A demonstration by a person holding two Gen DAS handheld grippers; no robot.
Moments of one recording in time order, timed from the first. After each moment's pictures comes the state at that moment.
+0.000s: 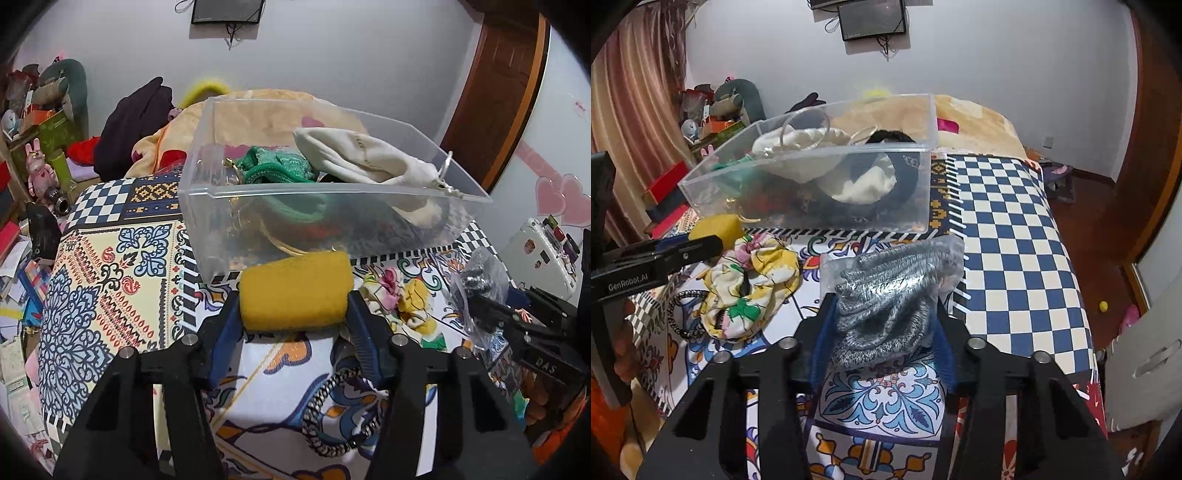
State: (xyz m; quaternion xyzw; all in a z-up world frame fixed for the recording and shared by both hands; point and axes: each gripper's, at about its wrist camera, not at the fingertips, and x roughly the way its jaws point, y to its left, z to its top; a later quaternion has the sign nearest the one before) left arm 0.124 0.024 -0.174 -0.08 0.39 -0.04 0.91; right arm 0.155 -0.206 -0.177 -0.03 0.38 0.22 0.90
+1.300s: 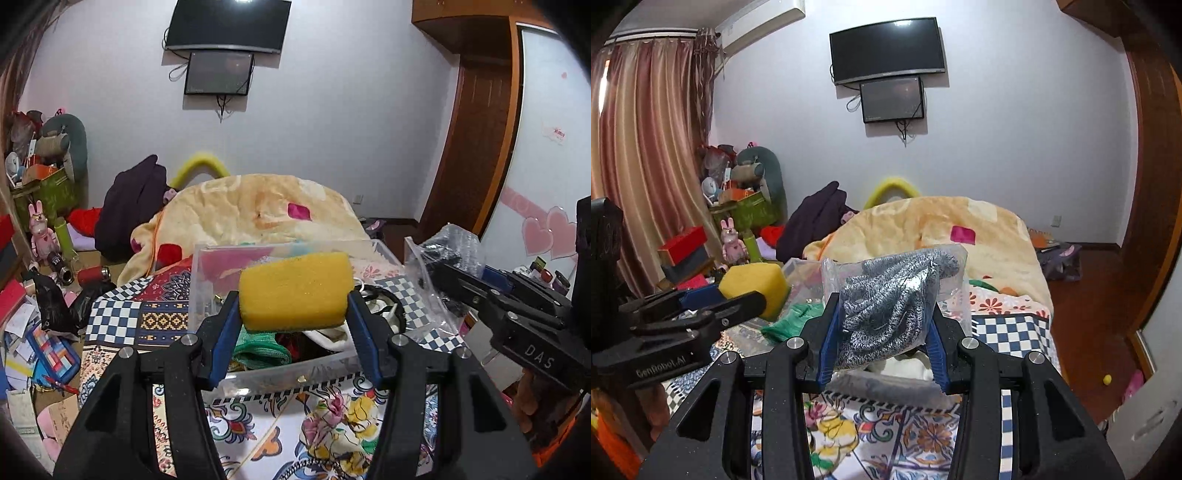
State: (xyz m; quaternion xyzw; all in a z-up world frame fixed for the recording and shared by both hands) left arm 0.151 0.017 -0.077 -0.07 0.28 -0.05 0.96; right arm 0.174 -0.167 -0.088 -0.01 0.24 0.25 0.94
